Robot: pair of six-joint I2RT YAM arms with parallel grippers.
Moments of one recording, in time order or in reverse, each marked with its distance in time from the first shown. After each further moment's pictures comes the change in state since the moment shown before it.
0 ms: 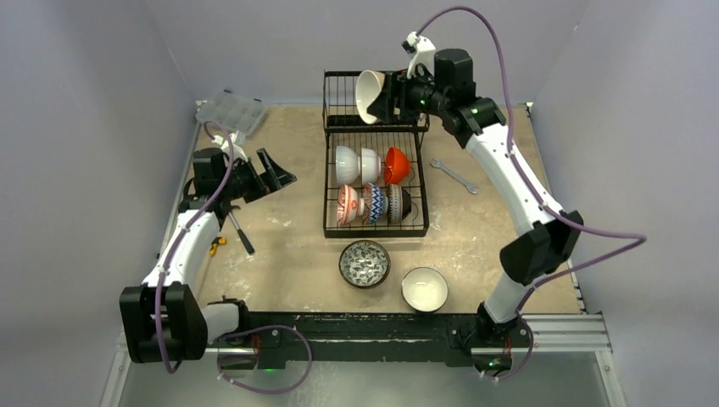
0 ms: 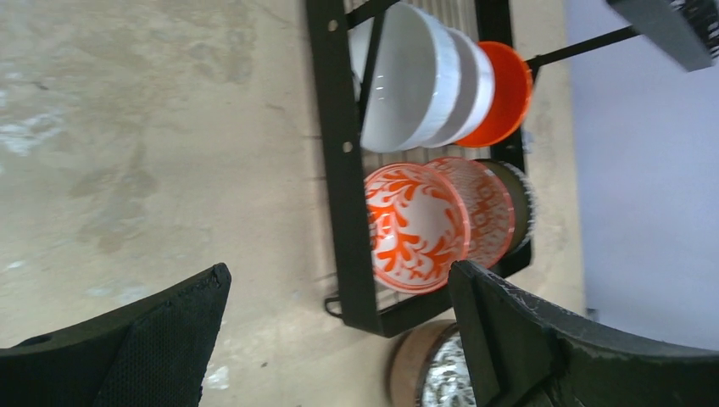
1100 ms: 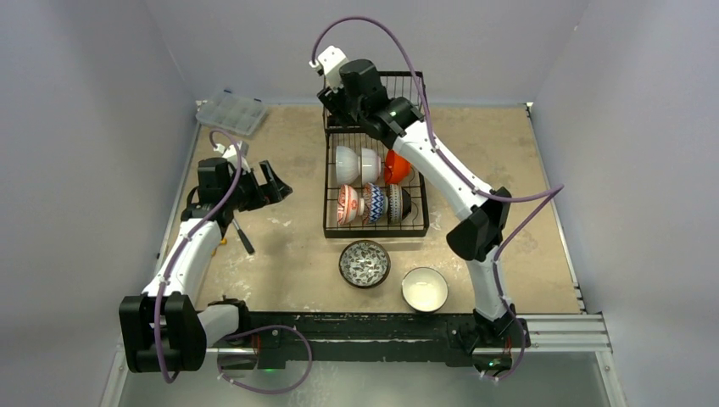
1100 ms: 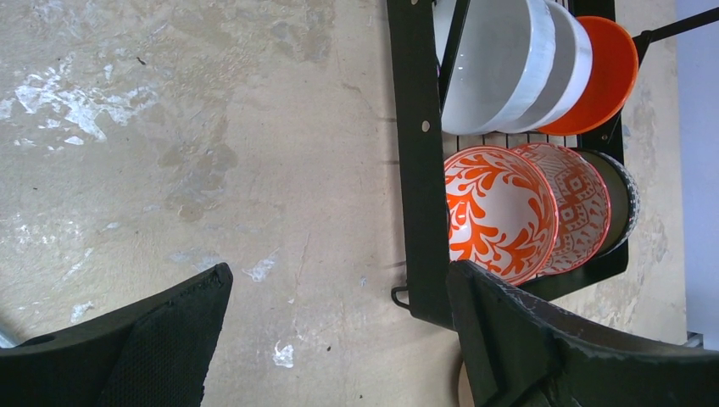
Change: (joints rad) left arm -0.023 -0.068 -0.072 -0.058 -0.185 0.146; right arm 0.304 0.409 0.499 -0.163 0.724 -0.506
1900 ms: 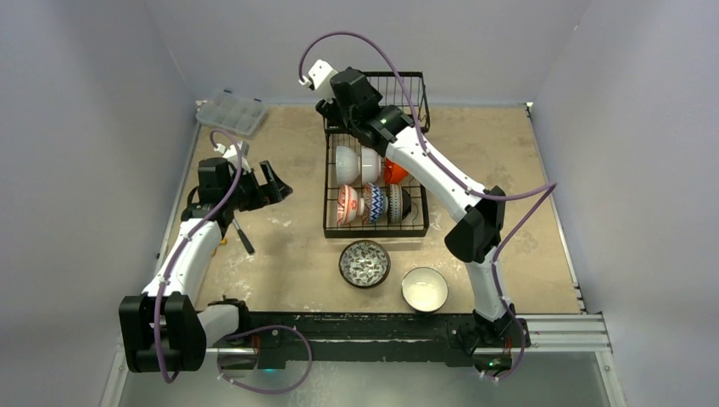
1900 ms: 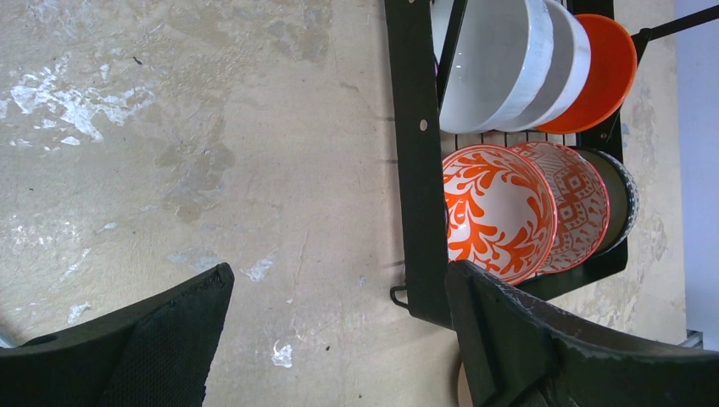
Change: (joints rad) left arm -0.006 0.000 0.000 0.000 0.000 0.000; right arm 0.045 0.005 -0.072 0.066 0.162 -0.213
